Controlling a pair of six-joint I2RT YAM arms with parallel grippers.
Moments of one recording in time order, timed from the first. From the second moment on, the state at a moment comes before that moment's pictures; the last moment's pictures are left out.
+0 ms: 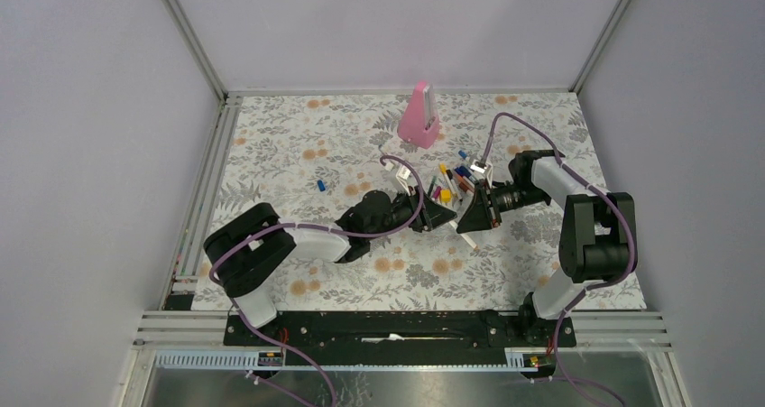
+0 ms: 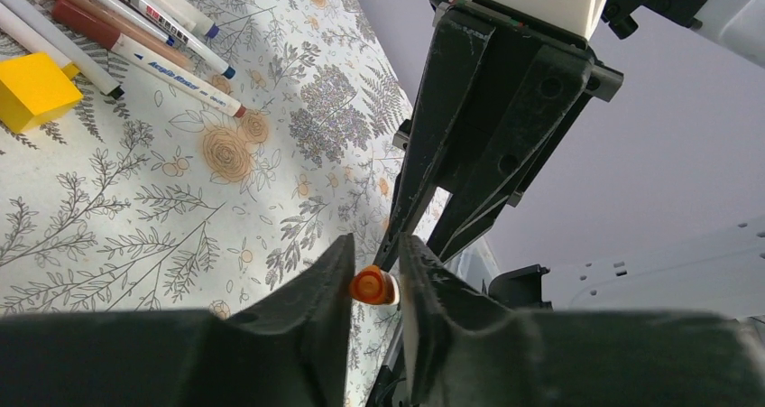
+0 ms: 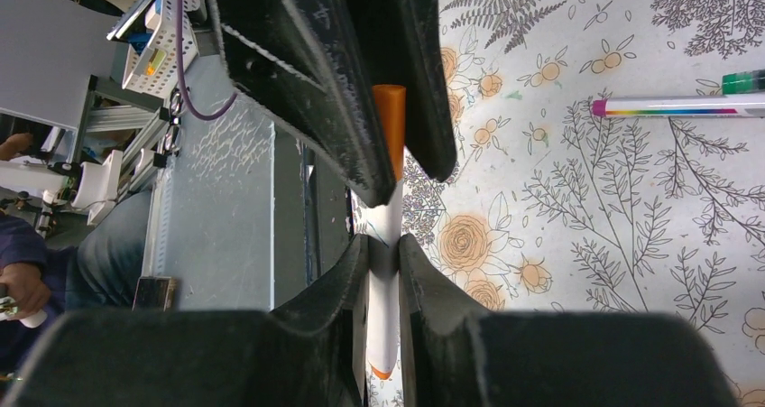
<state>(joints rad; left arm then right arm) -0.95 1.71 0.73 0.91 0.17 -0.96 0.05 1.66 1.05 -1.28 -1.25 -1.13</state>
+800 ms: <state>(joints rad) -0.95 1.57 0.67 0.92 0.11 -0.97 0.16 1.45 0.99 -1.11 -1.15 -0.96</state>
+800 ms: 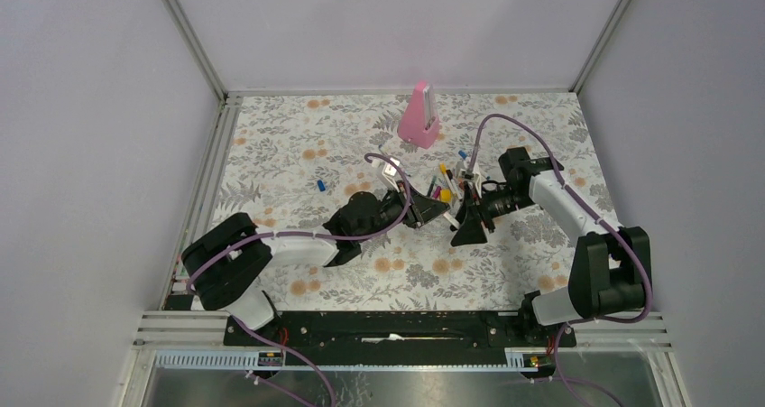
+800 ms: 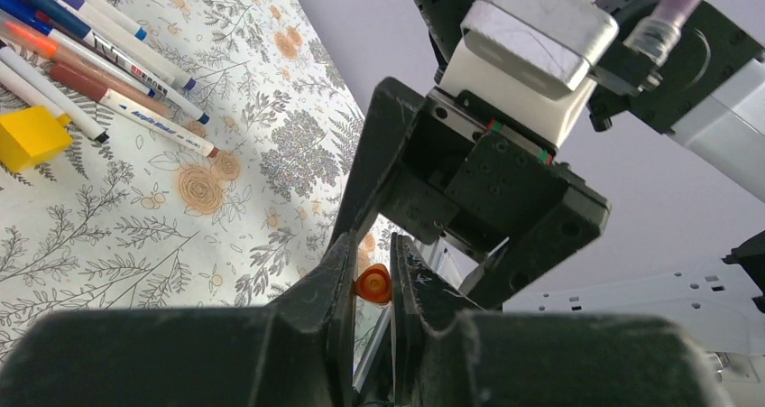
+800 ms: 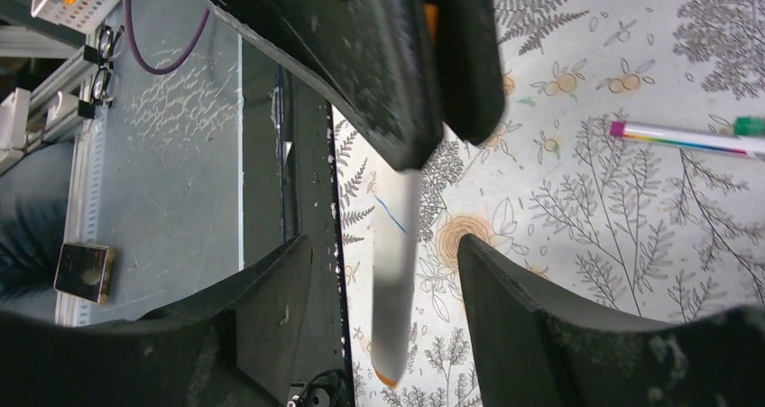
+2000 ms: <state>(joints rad) -0.92 1.30 0.60 0.70 -0.01 -0.89 0.32 1.50 1.00 -0.84 -1.27 -0.85</state>
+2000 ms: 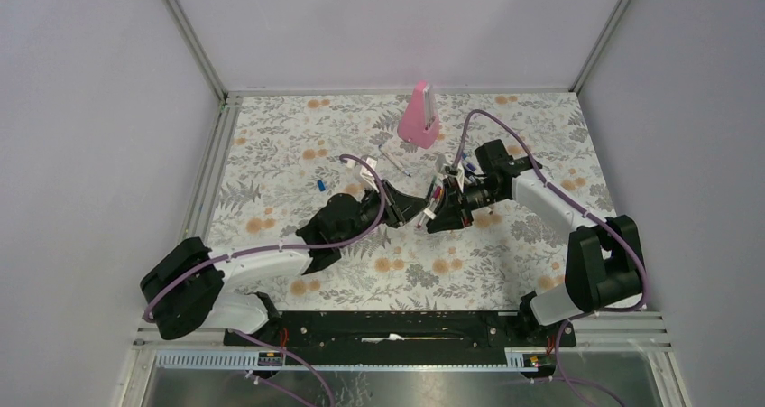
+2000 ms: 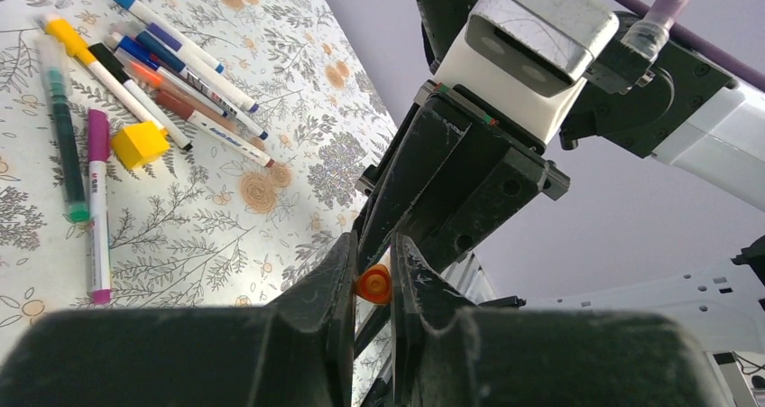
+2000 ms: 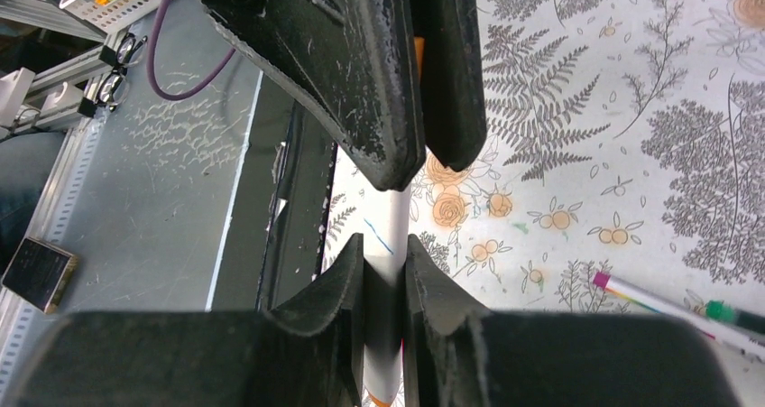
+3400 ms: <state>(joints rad) -0.45 1.76 1.11 -0.39 -0.38 -0.70 0.24 1.54 0.96 -0.97 -0.96 -0.83</state>
